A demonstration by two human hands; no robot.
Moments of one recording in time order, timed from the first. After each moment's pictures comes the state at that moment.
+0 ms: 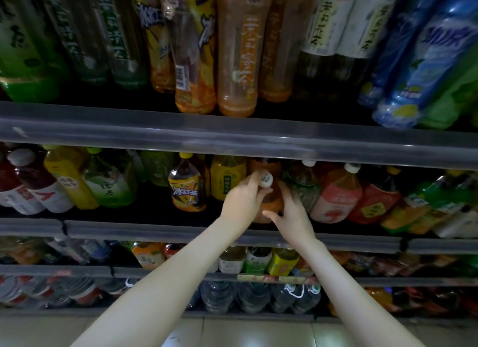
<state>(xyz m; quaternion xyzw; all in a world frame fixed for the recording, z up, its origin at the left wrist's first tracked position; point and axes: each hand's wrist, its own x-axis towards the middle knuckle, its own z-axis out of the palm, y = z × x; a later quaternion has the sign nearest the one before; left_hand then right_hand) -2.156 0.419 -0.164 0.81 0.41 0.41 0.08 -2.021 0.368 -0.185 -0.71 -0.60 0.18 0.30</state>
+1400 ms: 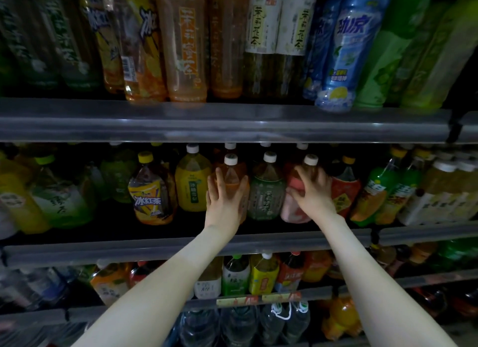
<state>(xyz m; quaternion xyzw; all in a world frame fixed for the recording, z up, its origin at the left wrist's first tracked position) -2.113 0.411 -0.206 0.84 0.52 0.18 0.01 -1.889 0.373 -0.183 -0.80 -0.56 -0.01 0.23</state>
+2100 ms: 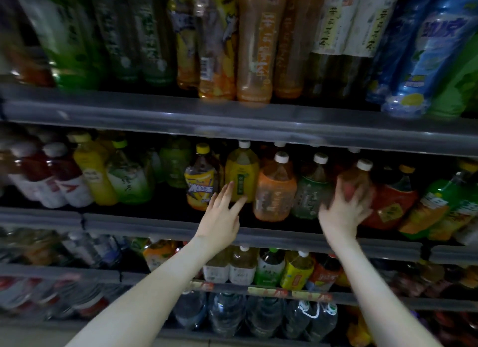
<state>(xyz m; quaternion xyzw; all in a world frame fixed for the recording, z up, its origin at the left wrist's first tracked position) -2.239 0.401 -0.227 0.87 0.44 0.24 -0.05 -1.972 0.362 -0.199 -0.84 -0.45 -0.03 0.30</state>
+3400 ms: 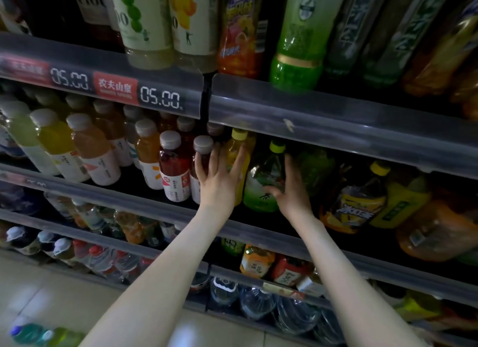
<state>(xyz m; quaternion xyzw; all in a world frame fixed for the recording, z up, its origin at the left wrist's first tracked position) -2.549 0.529 -0.216 0.73 0.59 0.31 -0.16 -2.382 0.519 -0.194 -0.65 -0.65 0.24 0.31</state>
